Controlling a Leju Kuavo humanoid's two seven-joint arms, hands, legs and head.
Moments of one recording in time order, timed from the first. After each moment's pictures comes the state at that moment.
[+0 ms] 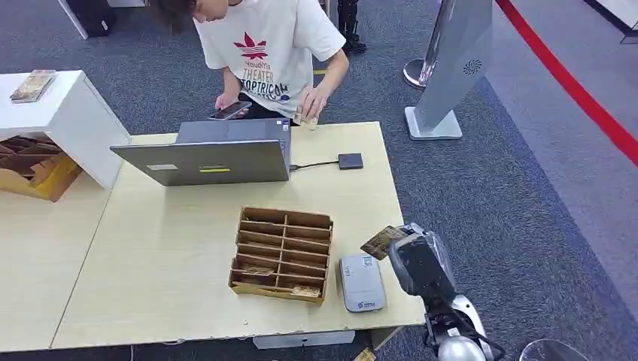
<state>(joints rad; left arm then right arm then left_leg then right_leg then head) -0.07 -0.01 -1.19 -0.12 0.88 0.40 0.12 0.07 -0.01 0.26 -1.67 0.45 -0.16 0.05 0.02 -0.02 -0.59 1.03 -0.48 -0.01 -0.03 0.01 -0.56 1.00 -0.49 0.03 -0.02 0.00</state>
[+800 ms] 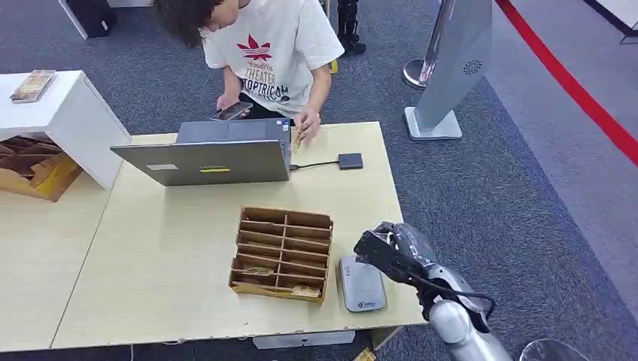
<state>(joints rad) -0.07 0.00 -1.20 -0.12 0.92 0.38 0.11 -0.16 -0.14 0.37 -1.44 0.59 0.07 0.14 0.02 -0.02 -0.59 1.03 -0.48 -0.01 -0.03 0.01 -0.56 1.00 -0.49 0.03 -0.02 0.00</state>
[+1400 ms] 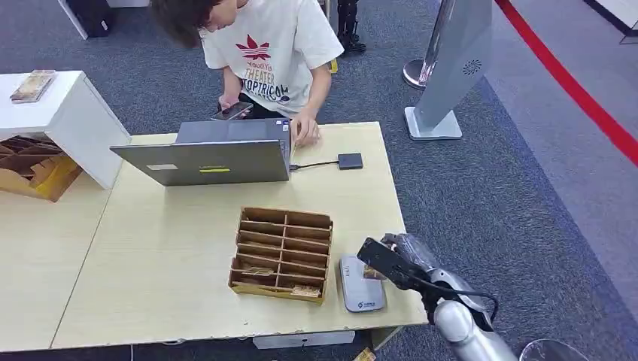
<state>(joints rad) -0.07 0.00 -1.20 -0.12 0.96 0.38 0.11 -0.17 -0.19 0.40 -1.36 0.56 0.12 0.17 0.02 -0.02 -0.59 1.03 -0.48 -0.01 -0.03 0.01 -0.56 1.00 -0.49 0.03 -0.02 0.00</state>
